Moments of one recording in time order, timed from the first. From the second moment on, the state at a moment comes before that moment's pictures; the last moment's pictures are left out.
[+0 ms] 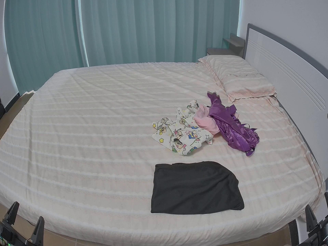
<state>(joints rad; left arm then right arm) 0.00 0.01 -0.02 0.00 -0.04 -0.01 0.00 0.01 -0.02 0.00 -0.01 0.01</state>
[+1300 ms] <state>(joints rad) 0.00 0.02 -0.02 0.00 -0.04 -0.01 0.00 0.01 -0.02 0.00 0.00 0.01</state>
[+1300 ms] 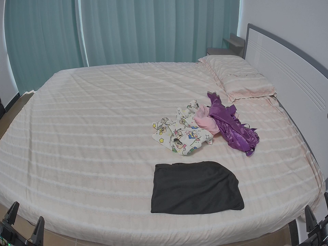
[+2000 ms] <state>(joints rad) 0.00 0.02 -0.02 0.00 -0.04 -0.01 0.00 0.02 -0.02 0.00 0.00 0.02</state>
